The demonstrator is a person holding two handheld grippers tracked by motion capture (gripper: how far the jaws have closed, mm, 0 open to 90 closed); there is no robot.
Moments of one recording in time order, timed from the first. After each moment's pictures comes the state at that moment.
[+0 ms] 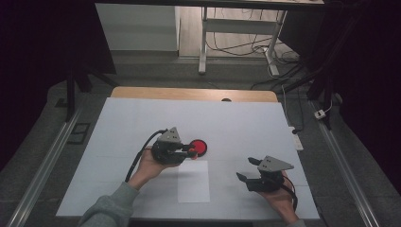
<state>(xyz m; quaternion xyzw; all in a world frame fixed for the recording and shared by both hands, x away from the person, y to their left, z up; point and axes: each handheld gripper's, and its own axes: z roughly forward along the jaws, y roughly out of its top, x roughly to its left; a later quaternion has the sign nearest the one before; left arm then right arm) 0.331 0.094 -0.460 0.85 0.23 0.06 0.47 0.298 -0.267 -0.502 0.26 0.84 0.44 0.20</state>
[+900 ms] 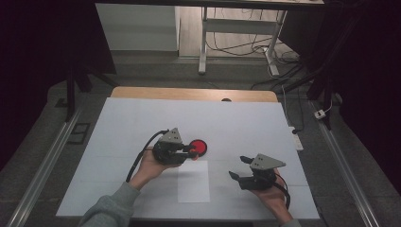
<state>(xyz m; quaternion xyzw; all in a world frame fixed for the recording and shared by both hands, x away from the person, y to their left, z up) 0.331 0.091 -0.462 0.85 0.23 0.06 0.47 0.300 -0.243 -0.498 0.24 0.84 0.45 0.19</state>
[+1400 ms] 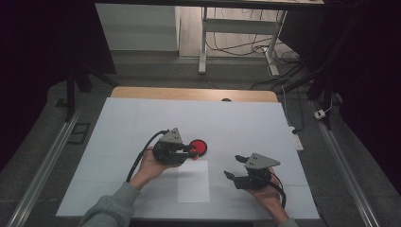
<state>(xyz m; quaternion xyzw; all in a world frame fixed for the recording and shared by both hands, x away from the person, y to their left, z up) 0.331 0.091 -0.462 0.85 0.23 0.06 0.47 0.301 -0.229 -0.497 0.23 0.84 0.46 0.18</state>
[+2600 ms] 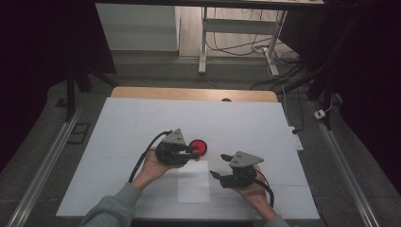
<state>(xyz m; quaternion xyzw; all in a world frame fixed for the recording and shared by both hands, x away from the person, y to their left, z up) 0.331 0.083 -0.464 0.85 0.23 0.06 0.47 0.305 -0.188 -0.498 0.21 0.85 0.46 0.17</state>
